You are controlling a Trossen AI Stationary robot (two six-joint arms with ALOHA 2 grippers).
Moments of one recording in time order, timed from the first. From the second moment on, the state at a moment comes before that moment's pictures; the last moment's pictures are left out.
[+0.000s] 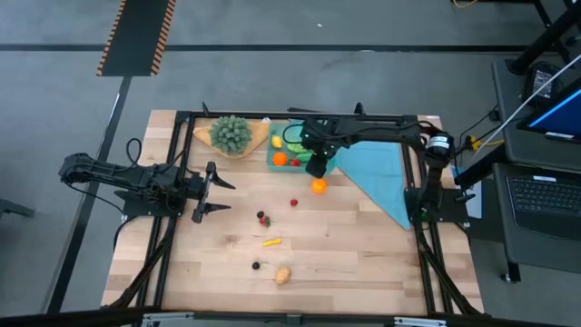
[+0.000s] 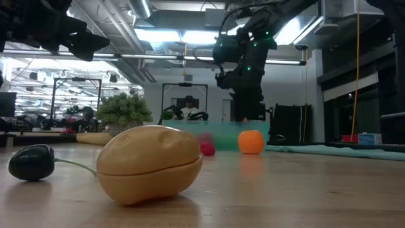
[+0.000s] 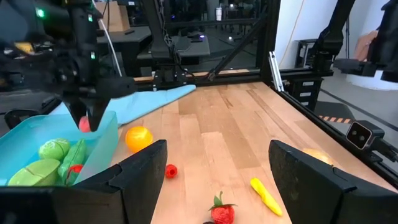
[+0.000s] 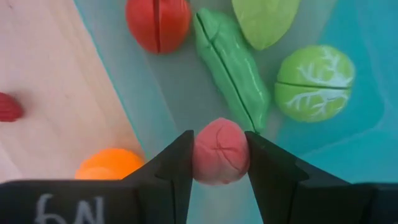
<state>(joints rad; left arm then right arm) -0.14 0.31 0.16 0.04 -0.02 0.03 -0.36 1.90 1.42 -0.81 0.02 0.07</state>
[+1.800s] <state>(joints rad) -0.14 0.31 0.16 0.04 -0.02 0.04 -0.35 1.88 1.41 -0.69 0.05 0.04</state>
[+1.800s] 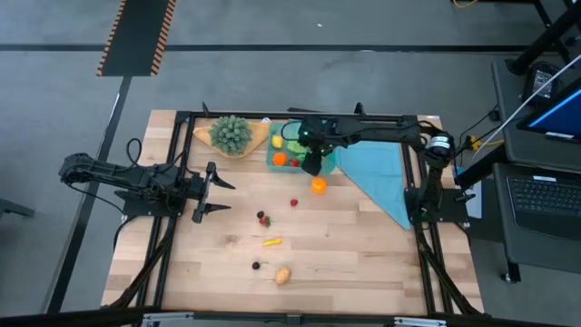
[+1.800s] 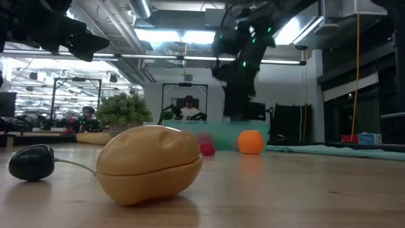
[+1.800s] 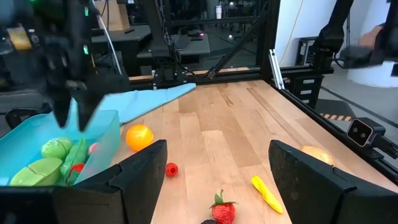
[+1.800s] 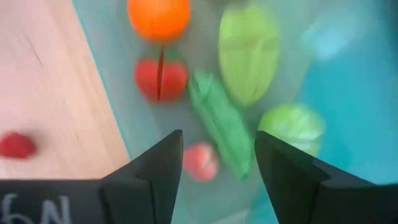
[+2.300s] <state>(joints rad) -0.14 0.31 0.16 0.05 -0.02 0.04 -0.25 1.45 1.02 -0.28 0.09 0.04</state>
